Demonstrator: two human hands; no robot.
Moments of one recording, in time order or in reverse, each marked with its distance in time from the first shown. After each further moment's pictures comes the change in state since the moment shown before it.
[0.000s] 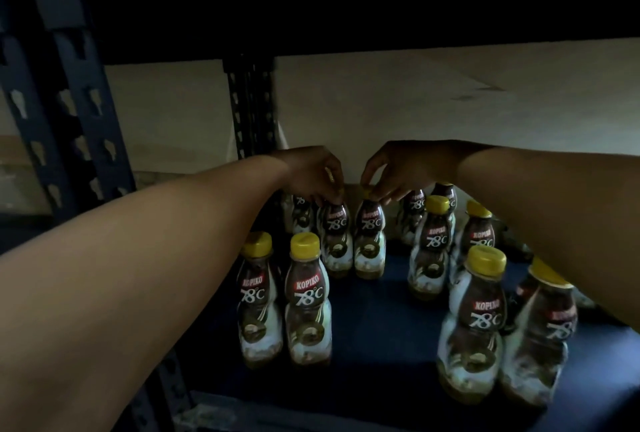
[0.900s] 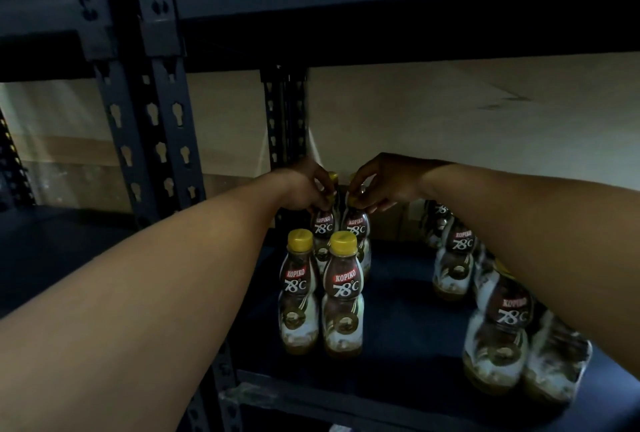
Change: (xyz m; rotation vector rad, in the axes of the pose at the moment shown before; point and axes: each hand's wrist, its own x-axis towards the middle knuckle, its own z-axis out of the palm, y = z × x) left_hand -0.059 -0.025 -0.004 -0.086 0.211 -0.209; right_hand 0.016 -0.044 0.041 0.141 0.007 -0.078
